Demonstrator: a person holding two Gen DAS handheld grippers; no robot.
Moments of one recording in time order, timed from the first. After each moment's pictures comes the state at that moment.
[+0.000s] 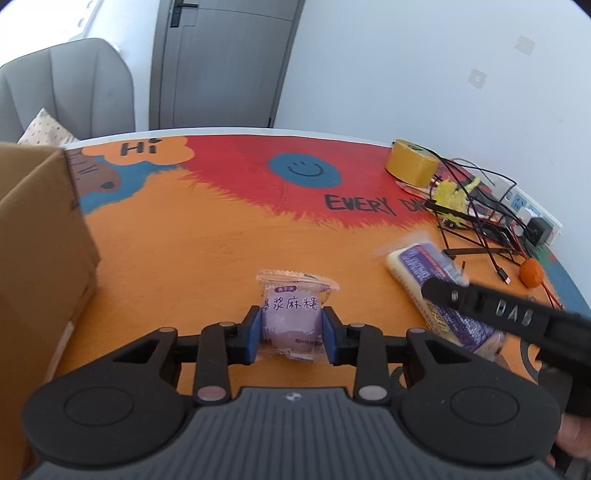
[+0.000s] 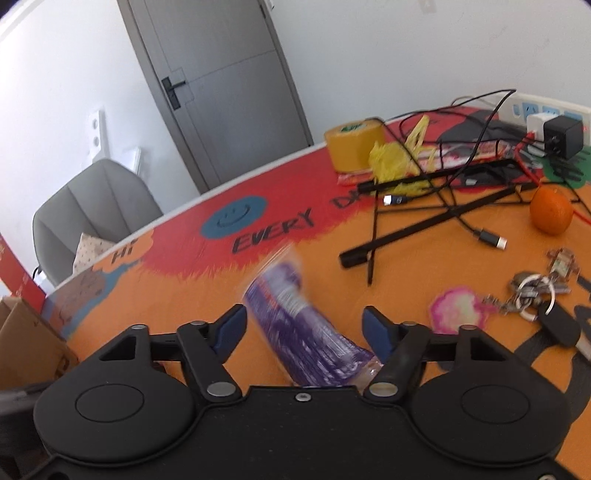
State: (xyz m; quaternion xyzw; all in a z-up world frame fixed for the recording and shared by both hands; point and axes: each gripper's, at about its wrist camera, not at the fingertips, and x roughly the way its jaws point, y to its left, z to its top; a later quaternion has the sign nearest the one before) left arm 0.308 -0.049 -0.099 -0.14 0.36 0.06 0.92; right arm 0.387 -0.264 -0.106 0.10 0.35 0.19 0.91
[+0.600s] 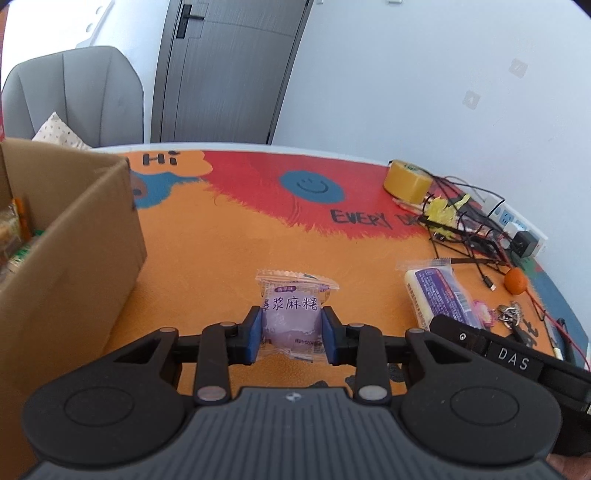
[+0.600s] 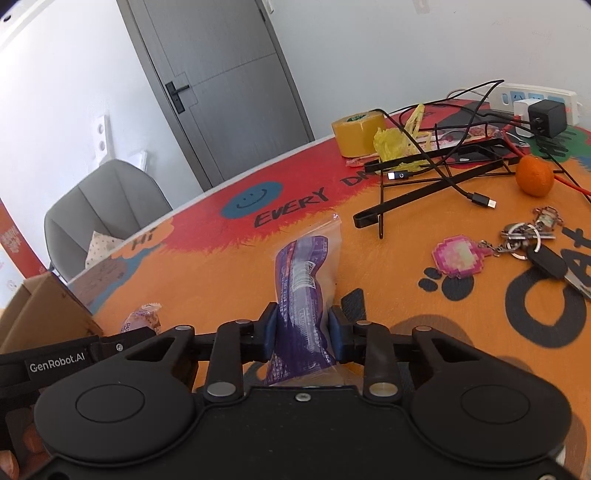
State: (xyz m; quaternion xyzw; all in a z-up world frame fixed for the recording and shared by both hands) left arm 0.271 -0.034 -0.079 -0.15 0.34 0.05 0.93; right arm 0.337 -0.264 -0.100 0.13 0.33 0.19 0.92
